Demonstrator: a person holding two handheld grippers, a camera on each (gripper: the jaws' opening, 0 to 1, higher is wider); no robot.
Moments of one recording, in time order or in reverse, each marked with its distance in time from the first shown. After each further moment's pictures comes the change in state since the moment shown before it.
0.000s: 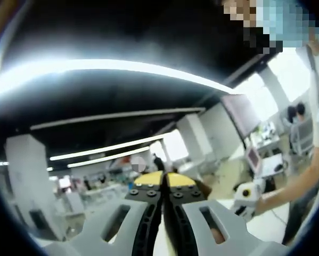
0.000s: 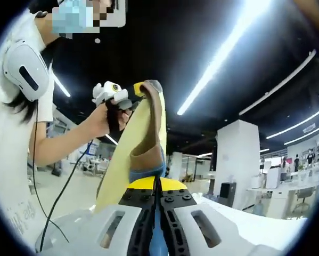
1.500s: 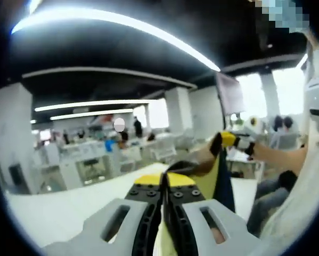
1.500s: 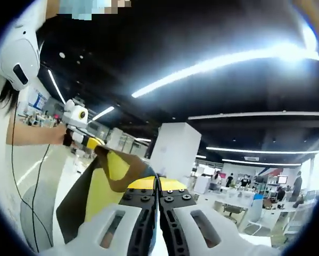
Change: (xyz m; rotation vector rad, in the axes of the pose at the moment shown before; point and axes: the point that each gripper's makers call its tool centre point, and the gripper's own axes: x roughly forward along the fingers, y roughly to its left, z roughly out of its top) left arm -0.065 -0.046 -0.122 -0.258 0.272 -0.128; right arm -0.093 -0.003 0.092 -0.345 0.202 -0.459
